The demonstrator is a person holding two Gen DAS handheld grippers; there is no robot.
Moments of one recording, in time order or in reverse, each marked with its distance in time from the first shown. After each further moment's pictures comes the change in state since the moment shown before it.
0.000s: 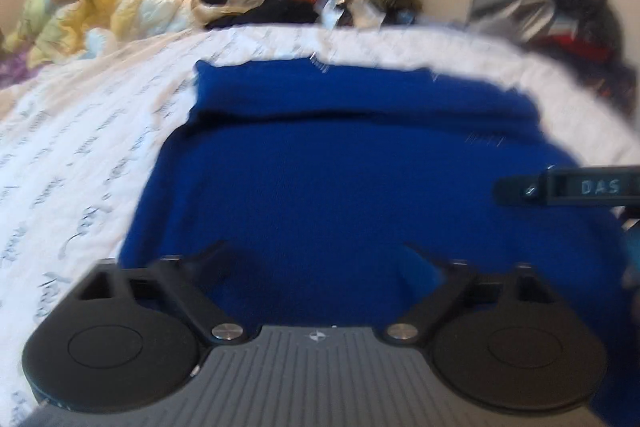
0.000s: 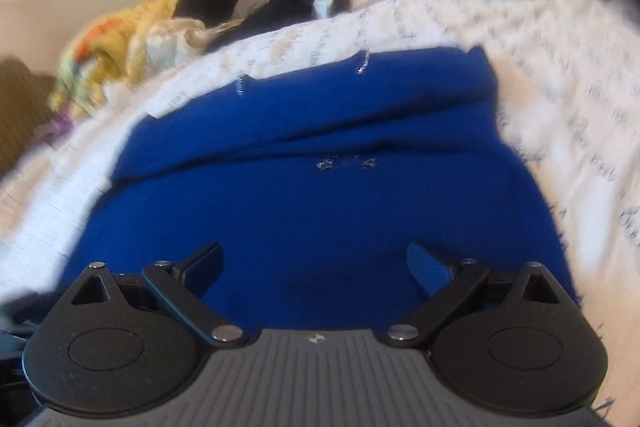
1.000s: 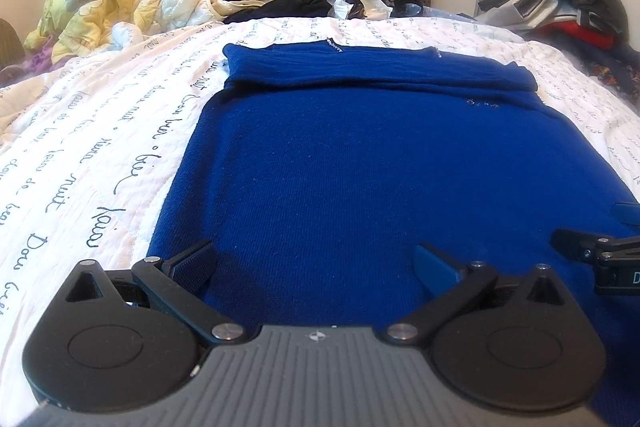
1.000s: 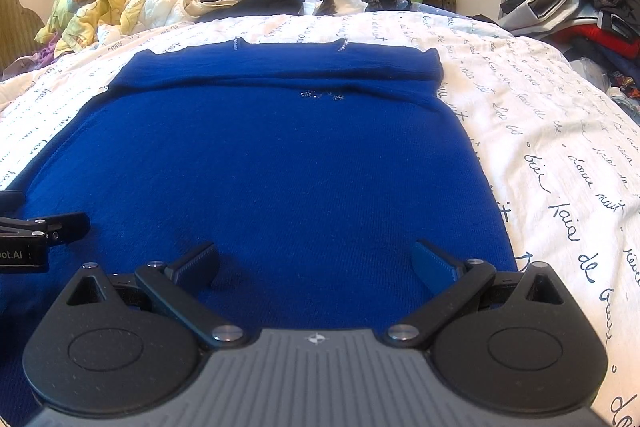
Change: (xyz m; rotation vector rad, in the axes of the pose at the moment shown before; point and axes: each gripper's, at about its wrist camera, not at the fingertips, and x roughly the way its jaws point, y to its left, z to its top) left arm -0.041 0.009 -0.038 0.001 -0.030 0.010; right arm -0.114 0.023 -0.116 -0.136 -0.046 -0.138
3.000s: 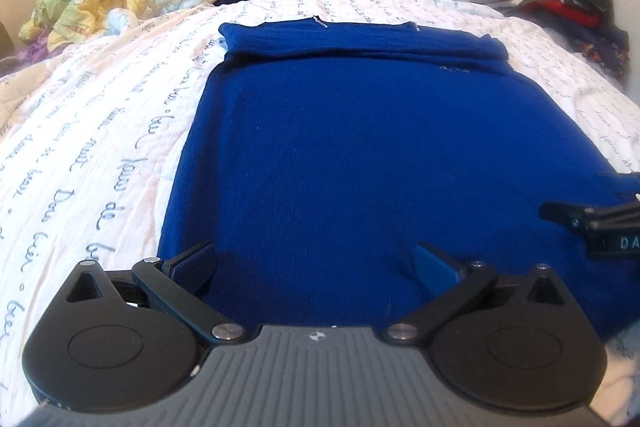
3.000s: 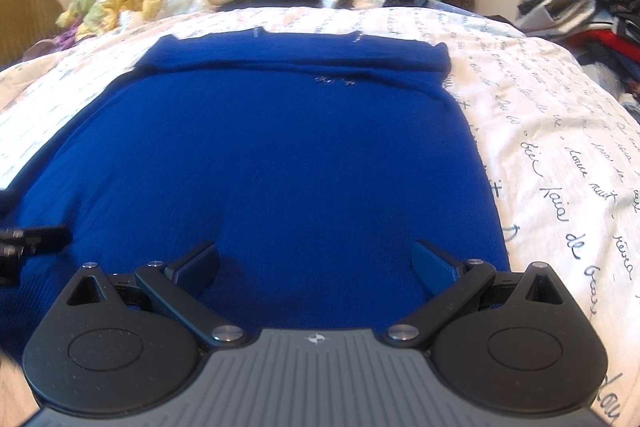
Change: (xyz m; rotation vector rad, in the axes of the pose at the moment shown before) left arm -0.040 0.004 -0.023 0.029 0.074 -0.045; right arm 0.020 -0.022 0.011 -0.043 0.030 0.063
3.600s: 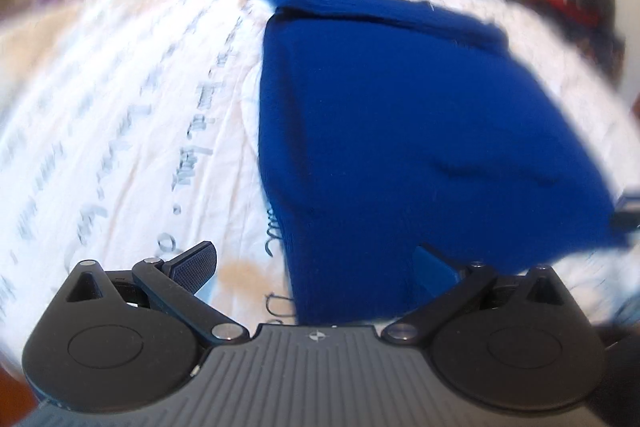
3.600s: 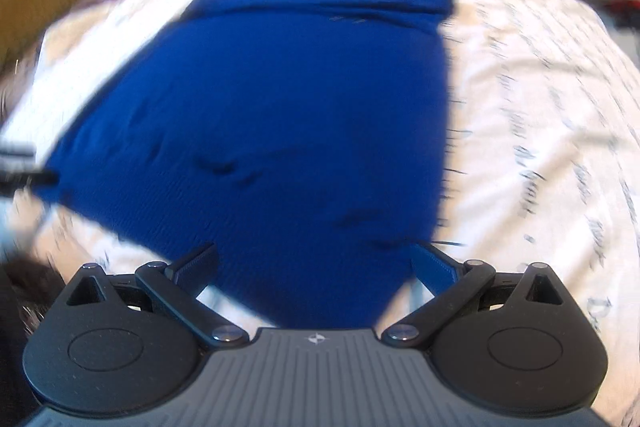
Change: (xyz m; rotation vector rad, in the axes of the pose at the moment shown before) left arm -0.059 0.072 -0.029 -0.157 0.138 -0.117; right arm -0.066 -0.052 -0.016 0.038 0.184 0.154
